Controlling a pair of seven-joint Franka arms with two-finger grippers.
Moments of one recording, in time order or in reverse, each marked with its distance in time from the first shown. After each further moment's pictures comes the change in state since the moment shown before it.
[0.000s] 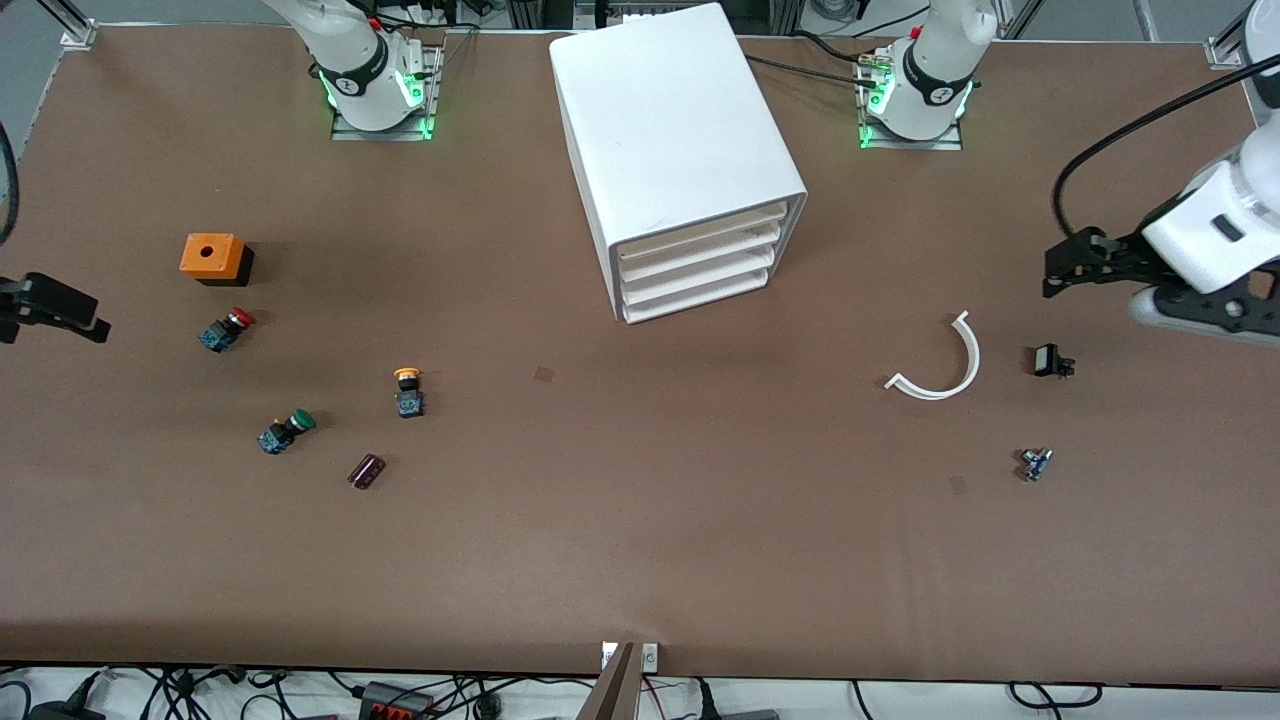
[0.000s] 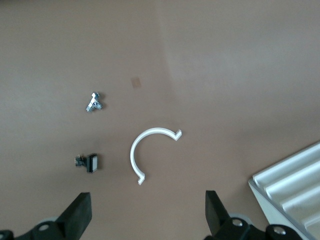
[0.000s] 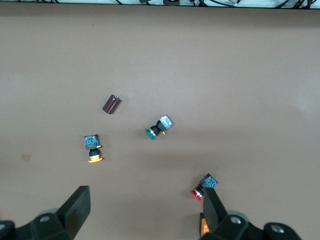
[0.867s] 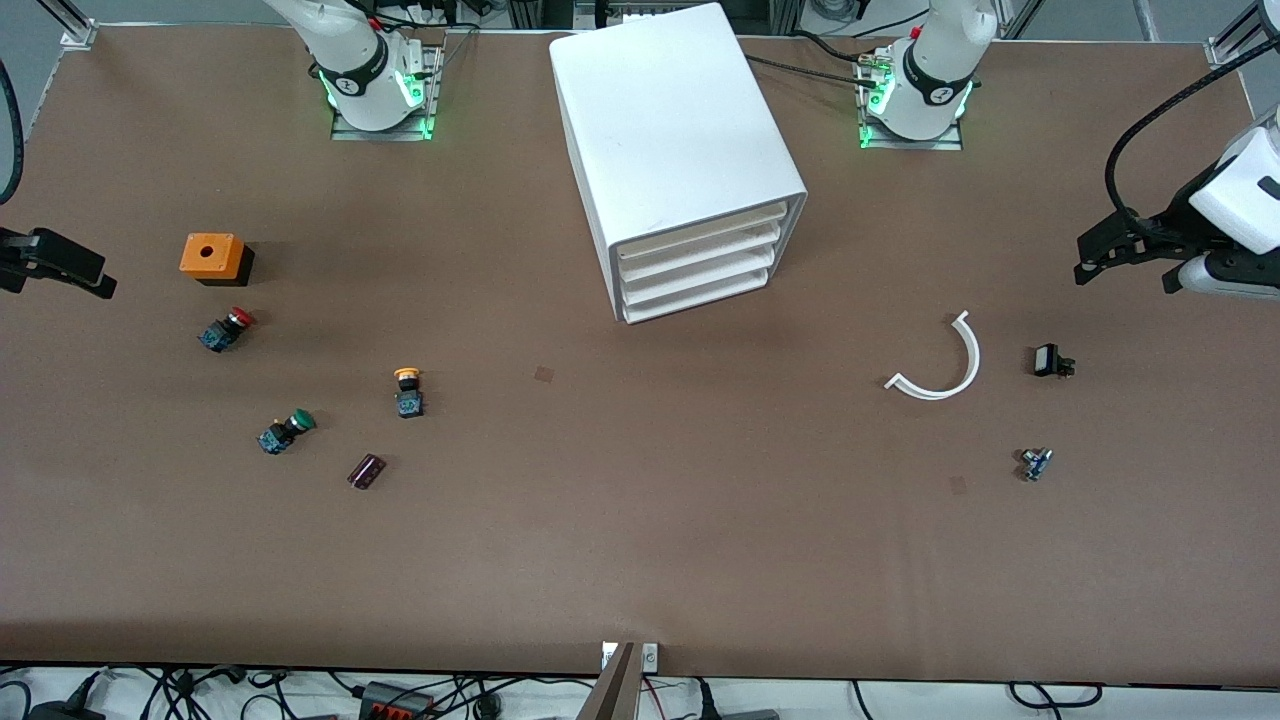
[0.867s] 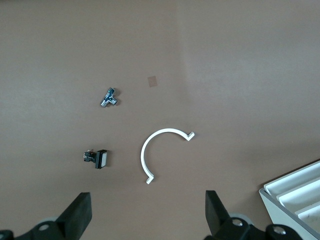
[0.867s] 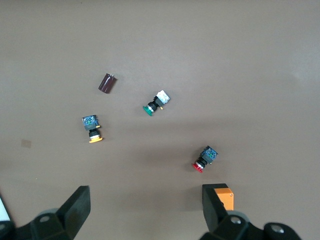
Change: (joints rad) left arm 0.003 -0.114 0.049 -0.164 -0.003 0.063 -0.002; right arm -0.004 -0.117 0.028 -0.143 -0.045 -0.020 0.069
